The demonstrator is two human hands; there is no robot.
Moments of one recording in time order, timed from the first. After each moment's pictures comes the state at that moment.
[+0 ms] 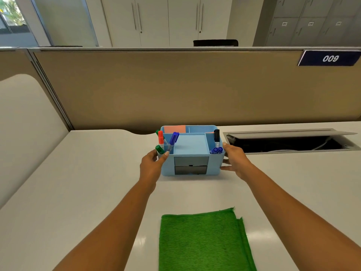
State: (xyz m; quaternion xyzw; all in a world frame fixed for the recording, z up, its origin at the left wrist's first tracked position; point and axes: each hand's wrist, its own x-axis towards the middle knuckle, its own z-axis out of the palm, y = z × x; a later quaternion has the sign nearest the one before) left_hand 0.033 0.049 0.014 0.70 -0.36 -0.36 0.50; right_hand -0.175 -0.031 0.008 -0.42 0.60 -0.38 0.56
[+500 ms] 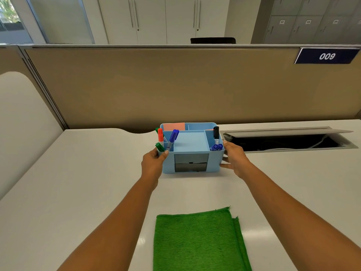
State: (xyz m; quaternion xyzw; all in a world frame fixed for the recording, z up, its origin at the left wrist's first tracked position) left_hand 0.018 0.040 0.014 0.69 -0.33 -0.39 0.52; right_hand -0.181 -0.035 0.007 -0.38 0.60 -0.42 0.56
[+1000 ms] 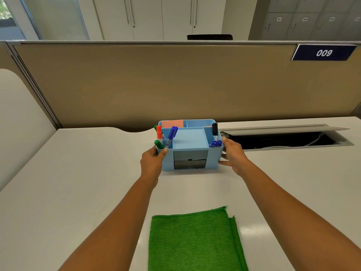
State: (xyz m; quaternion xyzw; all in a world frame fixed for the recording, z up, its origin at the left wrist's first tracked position) left_hand 0.009 0.030 0.007 0.69 -0.34 -0.37 0.52; right_hand -0.186 -0.042 0.006 -0.38 0.61 -0.43 0.55
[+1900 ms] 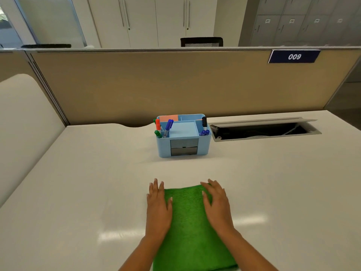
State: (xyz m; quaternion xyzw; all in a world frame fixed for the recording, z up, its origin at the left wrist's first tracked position) left_hand -0.028 0.194 -0.058 0.73 -0.56 -0.22 0.33; right_hand -0.186 0.169 -0.051 -0.67 0.61 -0.33 0.27
